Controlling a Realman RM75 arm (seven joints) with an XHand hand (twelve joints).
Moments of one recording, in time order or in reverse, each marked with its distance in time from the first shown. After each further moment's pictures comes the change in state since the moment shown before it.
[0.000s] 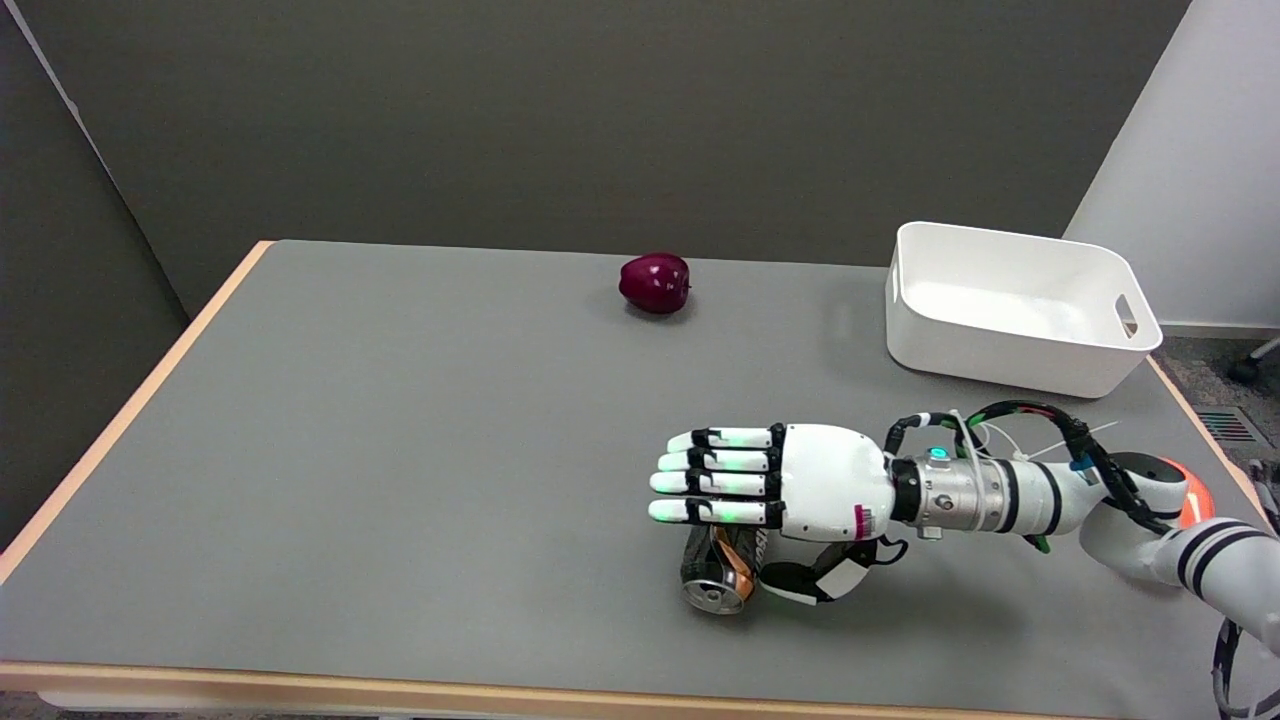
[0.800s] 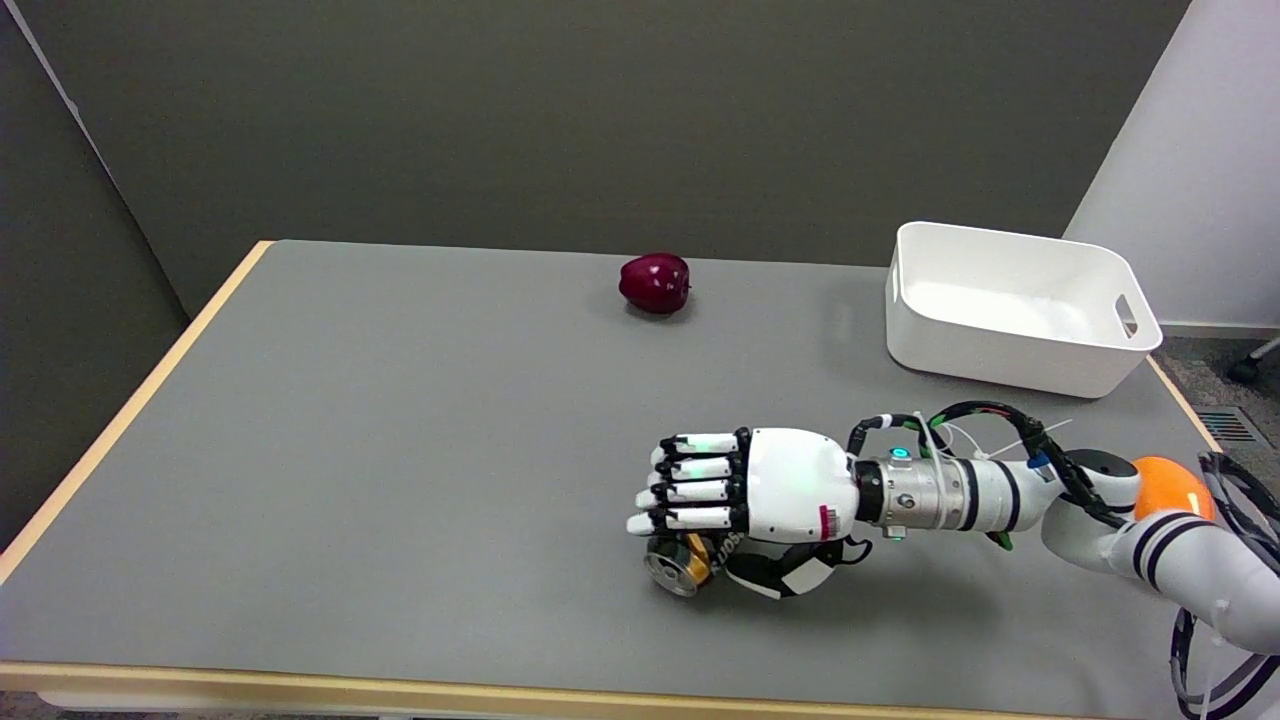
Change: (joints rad) arm 0.085 -0.048 -0.095 -0.056 -0.006 -0.025 0.006
